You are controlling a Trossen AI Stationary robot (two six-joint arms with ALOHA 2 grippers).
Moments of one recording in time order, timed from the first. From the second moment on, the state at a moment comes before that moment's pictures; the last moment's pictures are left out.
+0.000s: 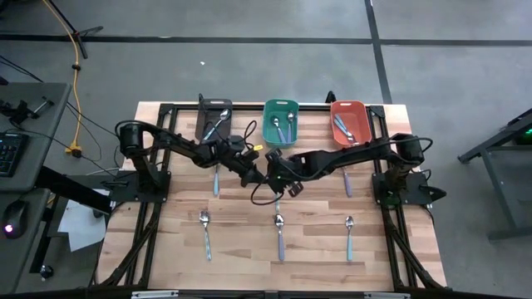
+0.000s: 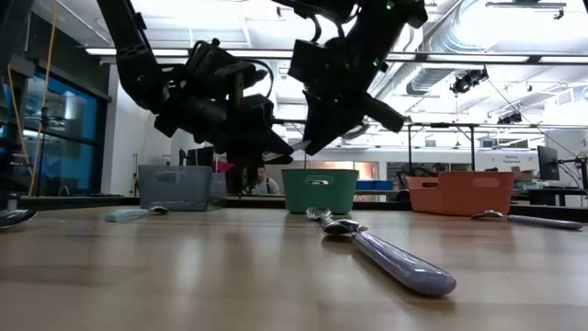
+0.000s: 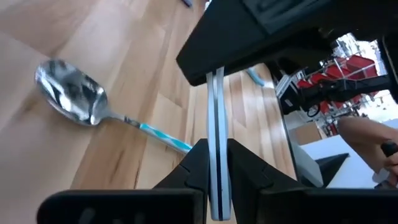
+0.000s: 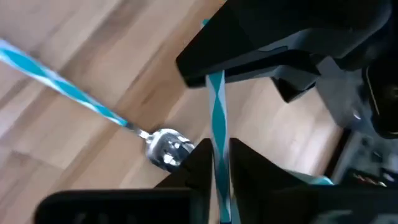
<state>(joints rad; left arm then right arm) 0.25 1.78 0.67 0.65 0.60 -0.62 0.06 1.83 1.32 -0.51 0.32 -0.77</state>
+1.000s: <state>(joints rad) 0.56 1.14 0.67 -0.26 0.17 -0.29 0.08 1.39 0.94 -0.23 0.48 -0.42</state>
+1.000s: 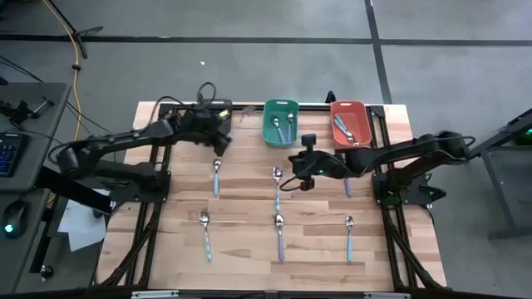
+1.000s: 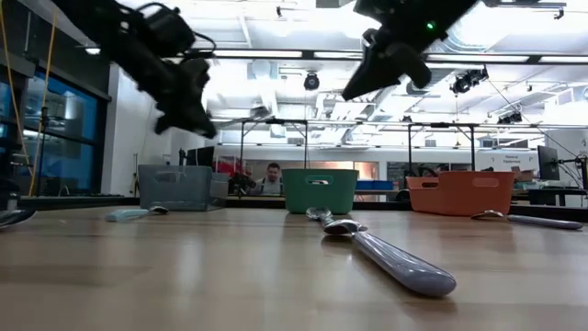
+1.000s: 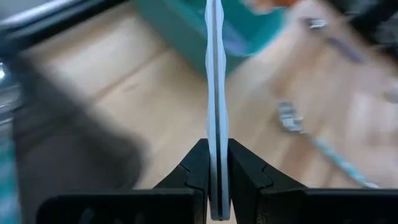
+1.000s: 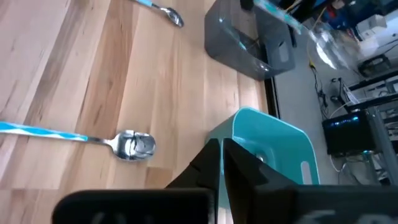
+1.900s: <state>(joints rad) 0.86 1.51 0.93 -0.73 0.01 -0.07 0.08 1.35 0.82 -0.07 0.48 -0.42</state>
